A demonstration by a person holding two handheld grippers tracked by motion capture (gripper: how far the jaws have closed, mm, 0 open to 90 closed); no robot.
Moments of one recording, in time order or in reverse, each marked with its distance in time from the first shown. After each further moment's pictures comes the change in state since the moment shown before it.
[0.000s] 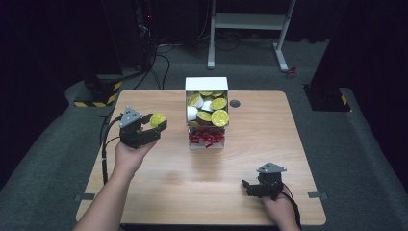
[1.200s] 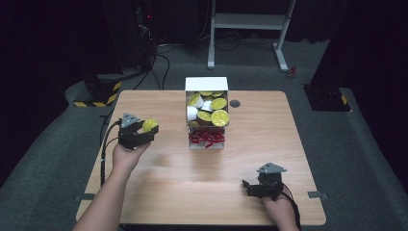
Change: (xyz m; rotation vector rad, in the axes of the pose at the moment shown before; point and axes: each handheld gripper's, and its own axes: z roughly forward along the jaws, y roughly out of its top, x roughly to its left) left arm 0.041 -0.044 0.038 0.125 0.108 -0.039; right arm 0.000 0.000 -0.001 0.001 0.000 -0.002
